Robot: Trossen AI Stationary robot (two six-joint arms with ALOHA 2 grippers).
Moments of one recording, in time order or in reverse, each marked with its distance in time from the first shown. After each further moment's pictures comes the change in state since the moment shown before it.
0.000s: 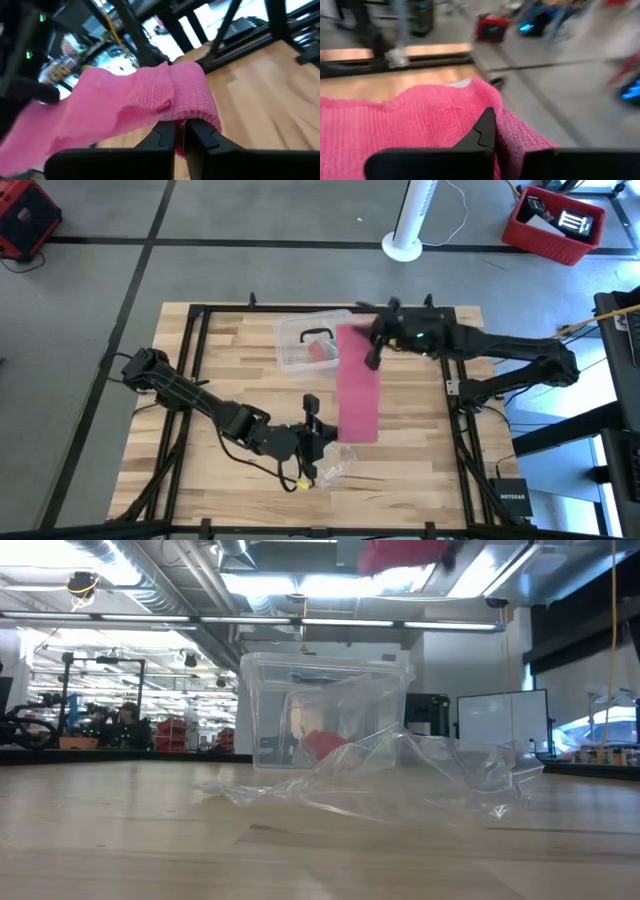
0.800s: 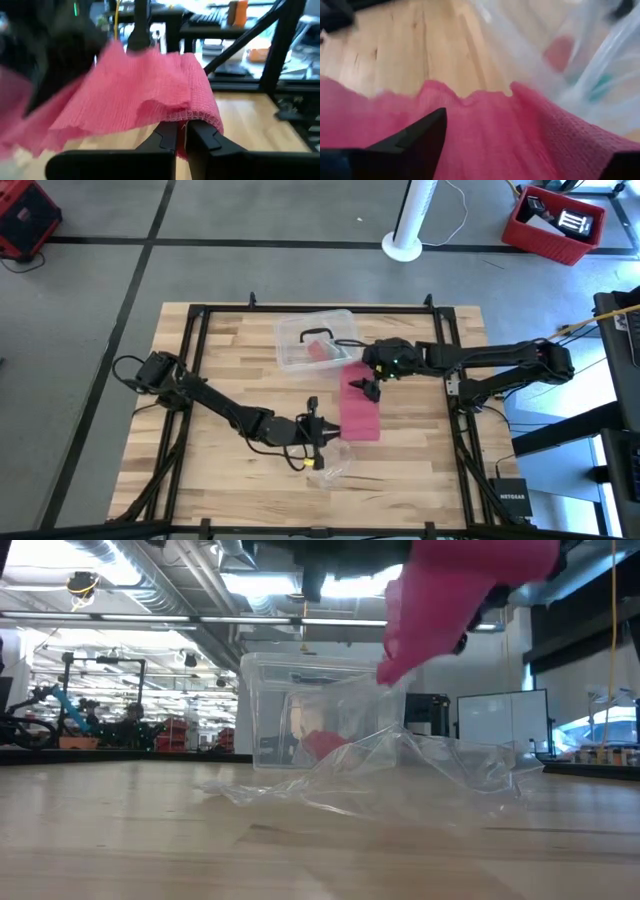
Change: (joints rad) left arm 0.103 0.097 -0.432 0.739 0.147 -0.408; right arm 0.030 0.055 -0.280 0.053 -0.251 0.235
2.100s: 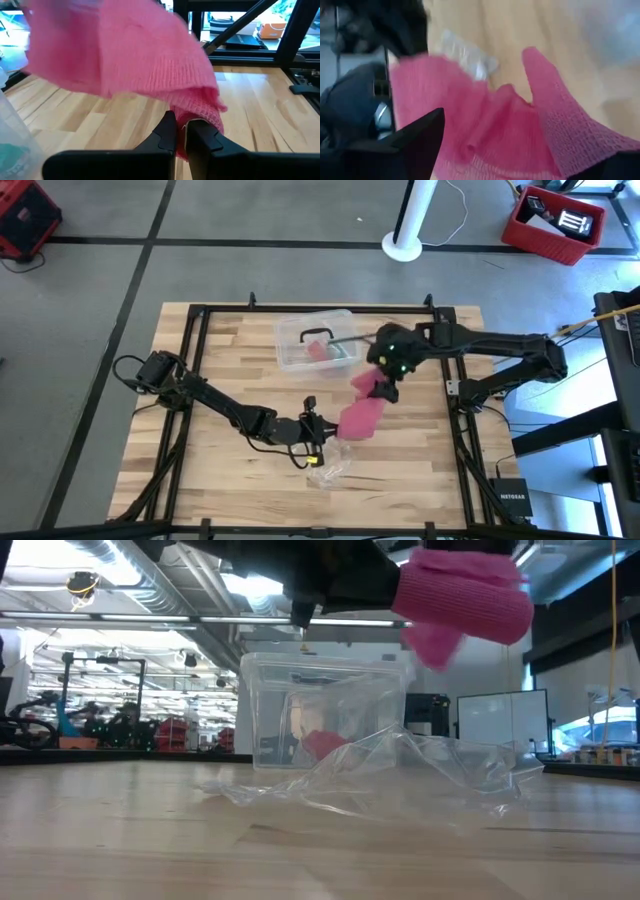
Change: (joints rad) left arm 0.007 0.000 -0.012 -0.116 -0.008 -0.055; right arm -0.013 0.065 0.417 -0.672 -0.323 0.086
